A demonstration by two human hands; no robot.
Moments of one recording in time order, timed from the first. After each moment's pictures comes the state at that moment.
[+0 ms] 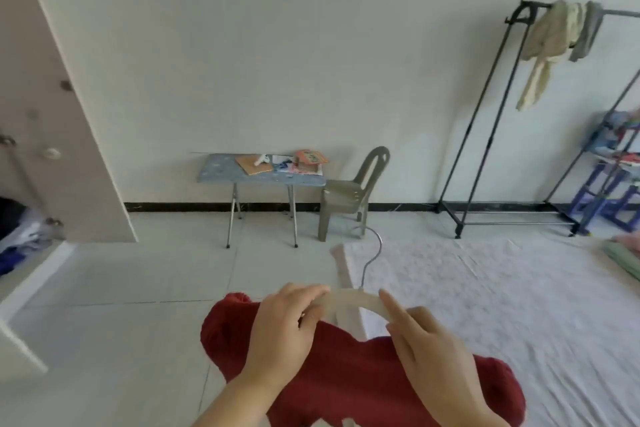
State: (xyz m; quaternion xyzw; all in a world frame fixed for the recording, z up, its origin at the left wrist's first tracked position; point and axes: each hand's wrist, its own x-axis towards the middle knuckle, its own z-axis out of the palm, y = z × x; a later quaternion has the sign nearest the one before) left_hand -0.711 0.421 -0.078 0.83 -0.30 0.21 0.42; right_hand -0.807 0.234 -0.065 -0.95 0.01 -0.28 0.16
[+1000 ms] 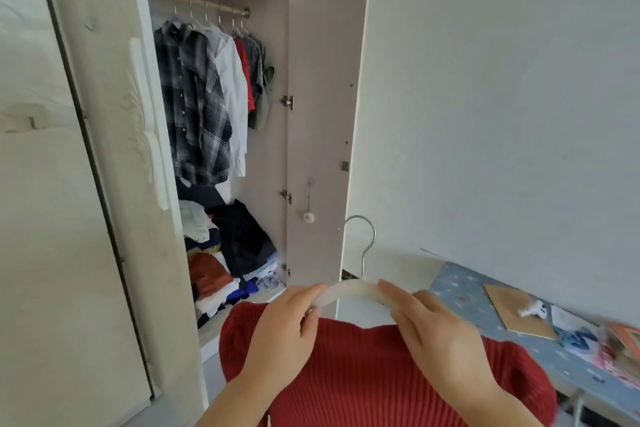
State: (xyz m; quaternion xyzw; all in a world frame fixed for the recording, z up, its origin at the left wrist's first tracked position) left_hand -0.257 0.804 -0.027 0.90 0.04 0.33 0.29; right_hand -0.180 0.605 0.003 -0.84 -0.38 -0.30 0.24
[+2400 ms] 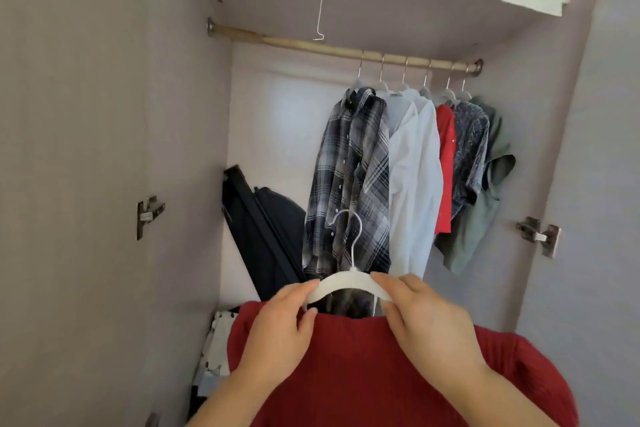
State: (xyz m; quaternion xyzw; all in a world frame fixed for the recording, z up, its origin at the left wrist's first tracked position) left_hand 0.162 1.325 0.069 0.79 0.38 0.46 0.14; right_hand 0.331 1.230 0.126 -0.67 -0.66 -0.27 0.20
